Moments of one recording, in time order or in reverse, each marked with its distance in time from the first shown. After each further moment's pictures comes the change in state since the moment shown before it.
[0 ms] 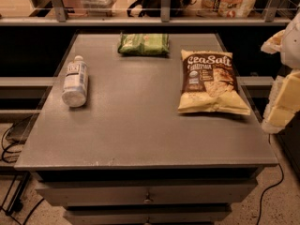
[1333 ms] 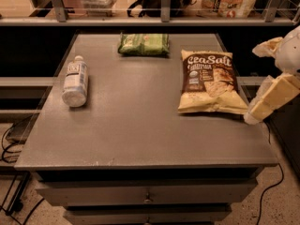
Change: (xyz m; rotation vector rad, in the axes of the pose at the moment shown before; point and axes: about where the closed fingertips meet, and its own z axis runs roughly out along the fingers) arm -0.009 -0.027 0.034 0.007 -0.292 0.074
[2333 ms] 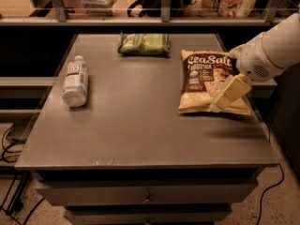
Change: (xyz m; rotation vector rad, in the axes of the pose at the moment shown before) arm -0.011 -0.052 0.080 0.071 -0.026 0.062
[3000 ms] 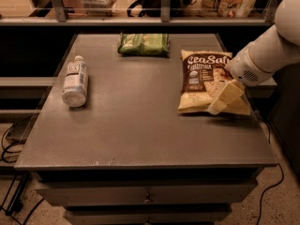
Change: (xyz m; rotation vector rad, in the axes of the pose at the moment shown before) arm 0.026 -0.016 0.040 -0.008 0.114 0.047
